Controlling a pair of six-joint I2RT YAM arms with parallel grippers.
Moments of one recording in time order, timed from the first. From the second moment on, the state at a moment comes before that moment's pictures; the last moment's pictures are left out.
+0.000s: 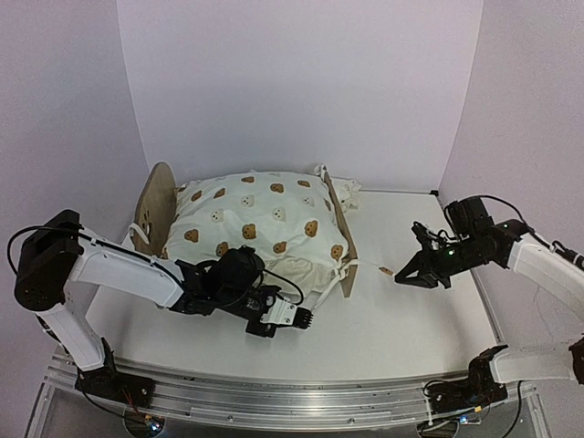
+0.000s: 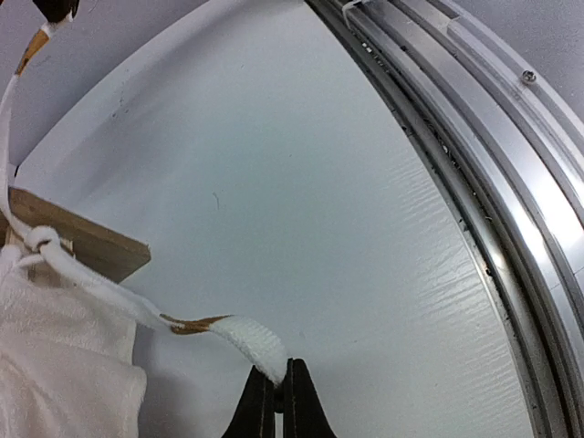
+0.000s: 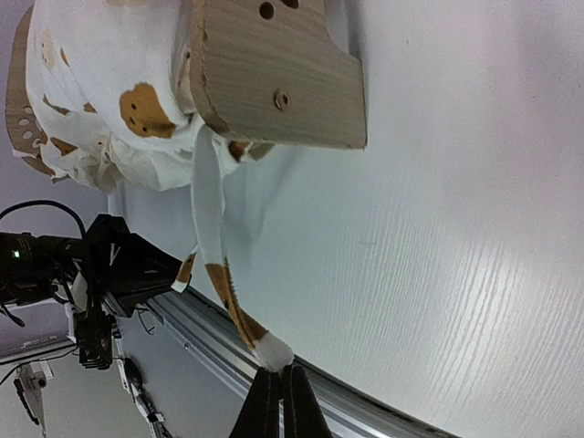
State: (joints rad) left arm -1.09 1.66 0.85 0.13 0.37 0.81; right arm 0.33 1.11 0.87 -0.76 -0.61 0.52
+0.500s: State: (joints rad) left arm -1.19 1.82 0.86 0.25 0.44 1.05; right arm 0.32 1.16 0.90 -0.77 -0.65 0.57
